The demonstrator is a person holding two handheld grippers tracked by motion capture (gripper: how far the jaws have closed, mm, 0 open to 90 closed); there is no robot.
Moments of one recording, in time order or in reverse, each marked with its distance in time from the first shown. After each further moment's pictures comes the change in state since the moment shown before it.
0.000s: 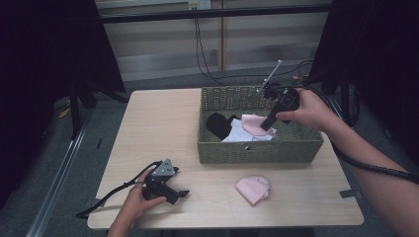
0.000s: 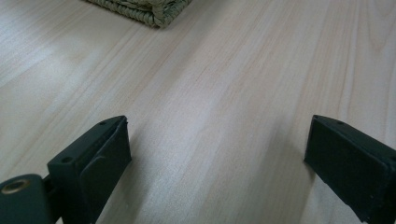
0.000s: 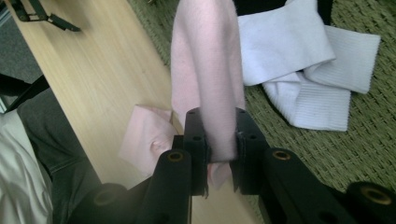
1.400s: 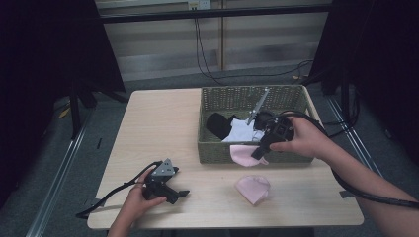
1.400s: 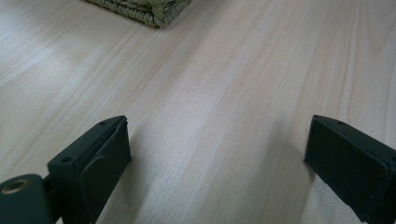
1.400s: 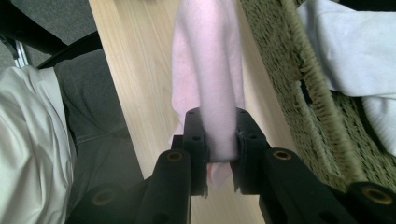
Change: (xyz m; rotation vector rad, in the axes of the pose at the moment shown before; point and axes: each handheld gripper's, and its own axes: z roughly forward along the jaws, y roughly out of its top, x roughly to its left) left arm 0.000 0.000 0.000 -0.003 0.000 0.001; right arm 0.070 -0.019 0.031 0.021 0.093 -0.178
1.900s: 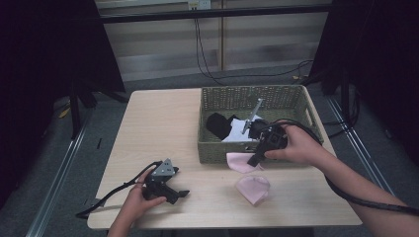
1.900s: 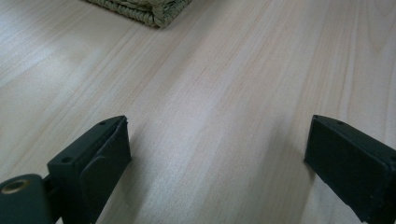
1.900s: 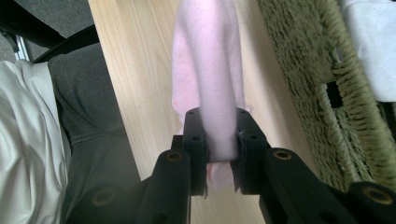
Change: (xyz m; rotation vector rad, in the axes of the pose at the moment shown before) left arm 0.000 0.000 0.000 0.003 0.001 0.000; right arm 0.002 0.000 0.026 0.020 0.007 -0.011
